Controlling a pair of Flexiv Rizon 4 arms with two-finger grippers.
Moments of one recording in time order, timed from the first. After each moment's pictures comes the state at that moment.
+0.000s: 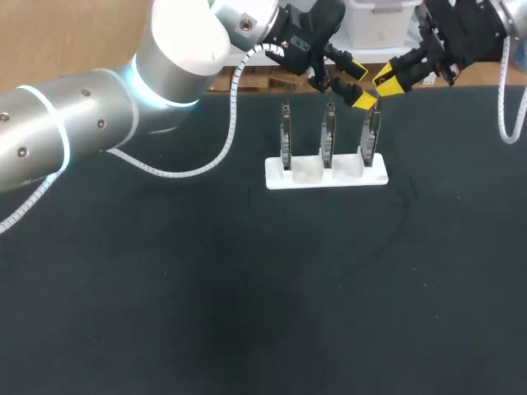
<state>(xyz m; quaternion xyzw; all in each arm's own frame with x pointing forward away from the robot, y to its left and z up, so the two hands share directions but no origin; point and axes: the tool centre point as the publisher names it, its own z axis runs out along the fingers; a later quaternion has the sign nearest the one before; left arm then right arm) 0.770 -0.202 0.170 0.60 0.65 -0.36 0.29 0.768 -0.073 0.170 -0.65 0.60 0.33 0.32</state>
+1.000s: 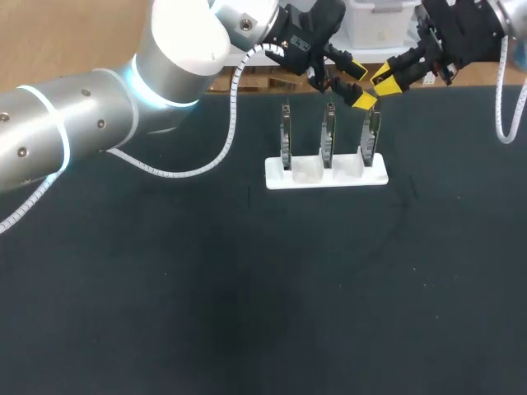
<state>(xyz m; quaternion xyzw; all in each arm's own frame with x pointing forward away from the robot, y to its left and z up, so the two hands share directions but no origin) 0.770 -0.202 0.170 0.60 0.65 -0.36 0.29 0.770 -0.071 0.170 -0.65 0.60 0.33 0.32</state>
